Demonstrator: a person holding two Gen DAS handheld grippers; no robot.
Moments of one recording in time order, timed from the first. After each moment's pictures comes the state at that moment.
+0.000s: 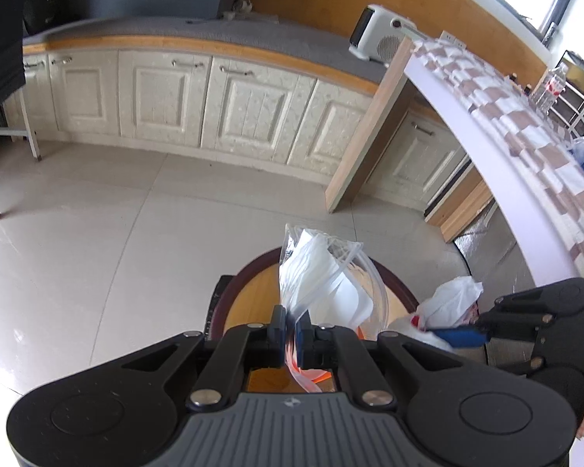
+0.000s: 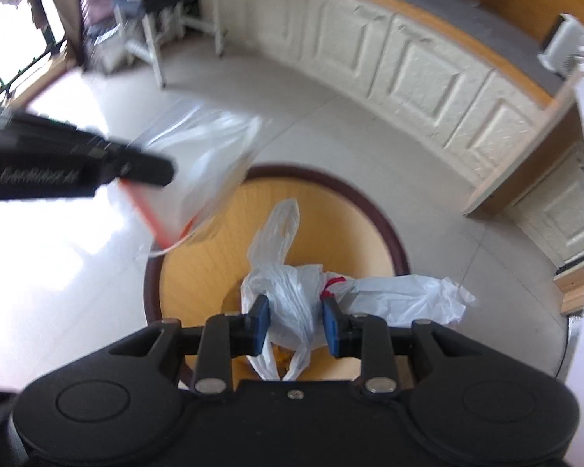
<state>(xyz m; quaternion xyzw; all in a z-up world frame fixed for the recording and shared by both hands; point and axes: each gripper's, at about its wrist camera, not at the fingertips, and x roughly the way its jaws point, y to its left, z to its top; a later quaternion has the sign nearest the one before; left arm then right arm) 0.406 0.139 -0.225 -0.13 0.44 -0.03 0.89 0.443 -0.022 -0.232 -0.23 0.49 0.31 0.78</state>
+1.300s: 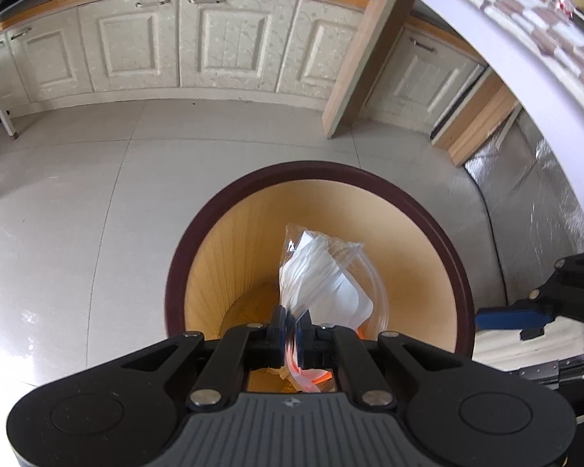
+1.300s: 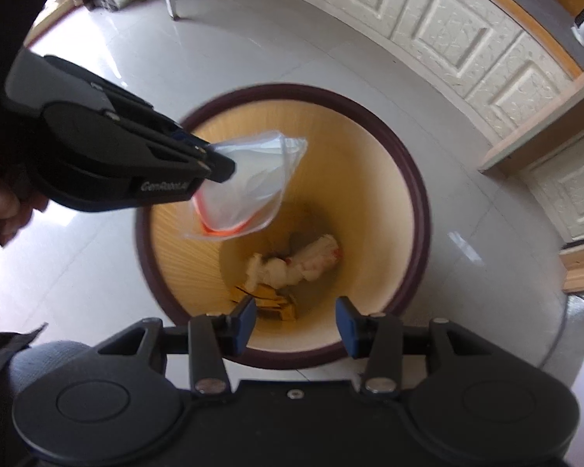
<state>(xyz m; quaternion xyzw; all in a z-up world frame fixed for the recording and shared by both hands) 0.448 0.108 -0.286 -0.08 0.53 -0.06 0.84 0.441 -0.024 -0.253 -0.28 0.56 0.30 0.72</state>
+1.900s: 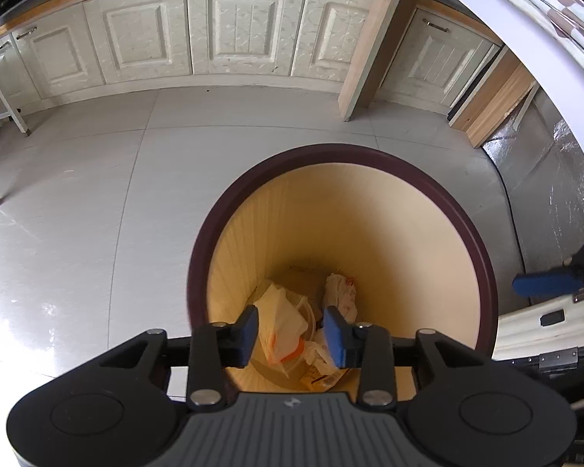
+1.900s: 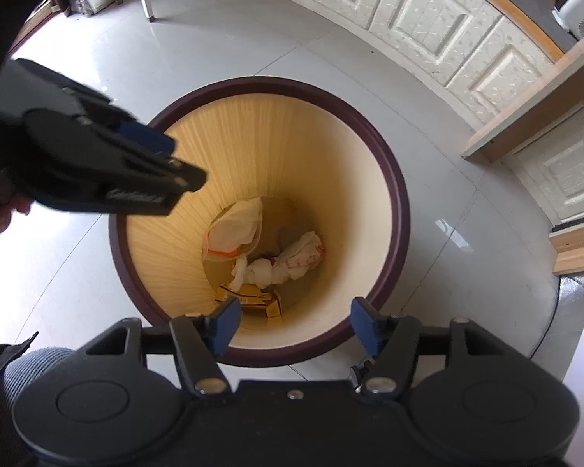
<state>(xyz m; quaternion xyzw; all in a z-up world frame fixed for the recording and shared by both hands) 0.445 0.113 -0.288 -0.05 0.56 -0.03 0.83 0.450 -0.031 -0.256 -0.27 0.56 0.27 0.73</state>
